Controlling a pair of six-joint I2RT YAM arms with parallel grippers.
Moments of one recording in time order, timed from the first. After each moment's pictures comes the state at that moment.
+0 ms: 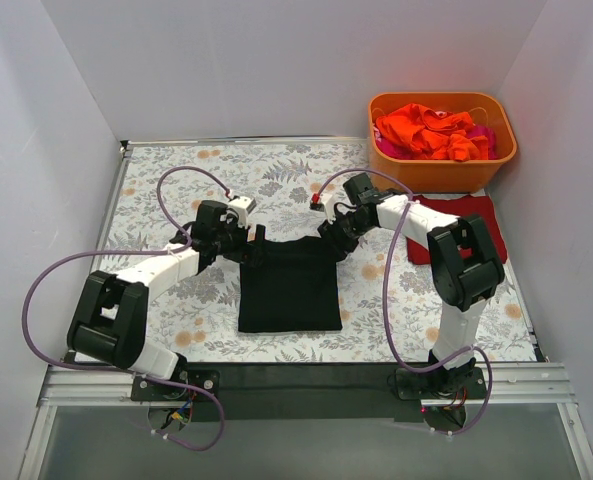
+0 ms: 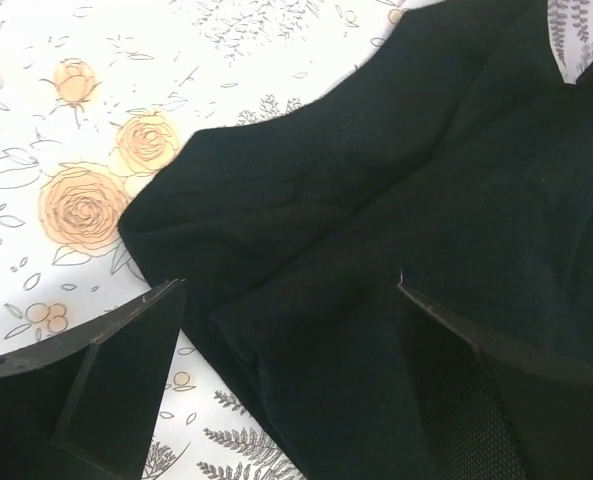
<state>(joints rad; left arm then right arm) -0.35 1.47 0.77 -0.07 0.31 -0.07 0.49 1.88 1.29 -0.61 -0.65 -0.39</state>
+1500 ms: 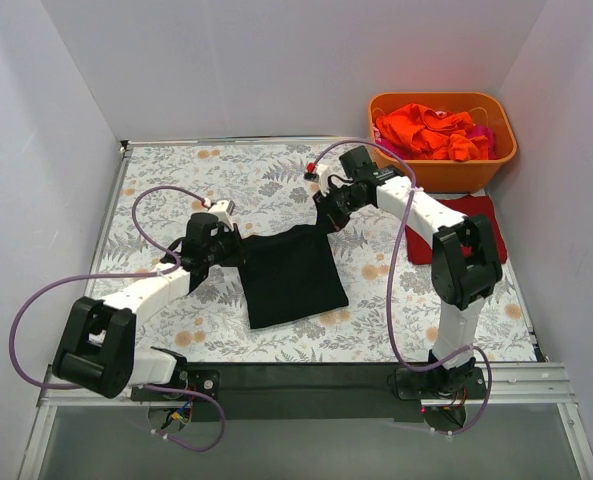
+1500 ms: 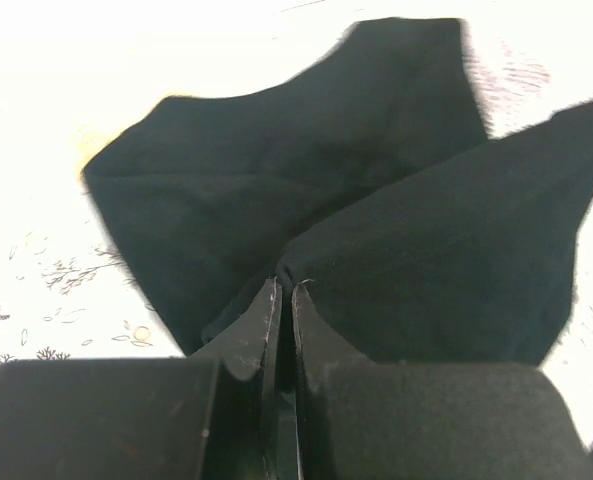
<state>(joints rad) -0.35 1.29 0.62 0.05 0.23 -0.38 0.49 1.88 1.53 -0.69 -0.70 -0.30</state>
